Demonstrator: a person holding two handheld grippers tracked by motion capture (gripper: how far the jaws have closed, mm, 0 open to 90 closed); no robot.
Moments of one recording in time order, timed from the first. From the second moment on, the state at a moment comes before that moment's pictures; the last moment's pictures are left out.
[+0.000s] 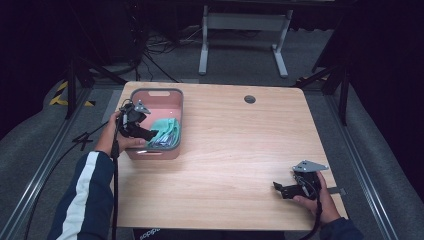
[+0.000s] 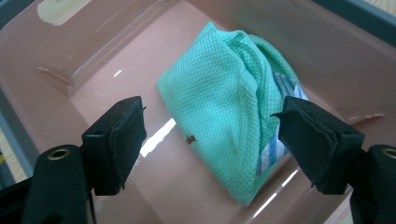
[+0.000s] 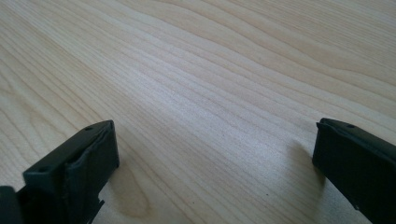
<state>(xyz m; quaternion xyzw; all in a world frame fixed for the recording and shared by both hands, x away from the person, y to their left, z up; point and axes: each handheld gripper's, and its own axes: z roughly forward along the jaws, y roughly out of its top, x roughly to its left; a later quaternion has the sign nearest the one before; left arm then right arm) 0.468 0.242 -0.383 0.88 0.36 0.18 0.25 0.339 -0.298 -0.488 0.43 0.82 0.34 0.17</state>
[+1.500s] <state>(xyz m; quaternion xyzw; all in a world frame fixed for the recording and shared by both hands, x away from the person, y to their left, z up) 0.536 0.213 -0.440 0.89 0.45 0.02 0.09 0.339 -0.298 -0.488 0.43 0.82 0.34 0.18</state>
